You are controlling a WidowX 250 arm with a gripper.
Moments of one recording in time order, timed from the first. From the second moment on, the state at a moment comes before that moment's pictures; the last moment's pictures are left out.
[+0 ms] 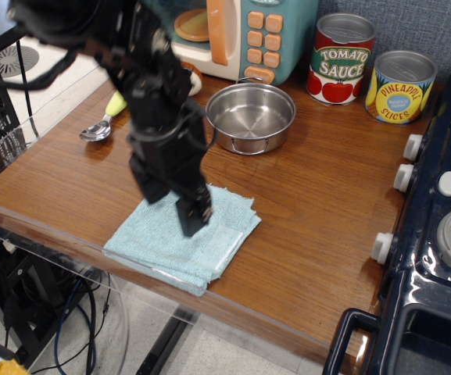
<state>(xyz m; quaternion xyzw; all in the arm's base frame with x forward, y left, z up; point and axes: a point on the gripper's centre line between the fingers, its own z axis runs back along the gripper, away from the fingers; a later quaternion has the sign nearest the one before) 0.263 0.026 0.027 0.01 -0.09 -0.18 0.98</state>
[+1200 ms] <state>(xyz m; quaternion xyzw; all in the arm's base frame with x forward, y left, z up) 0.295 -0.038 0.010 -0.02 -0.11 -0.30 0.95</state>
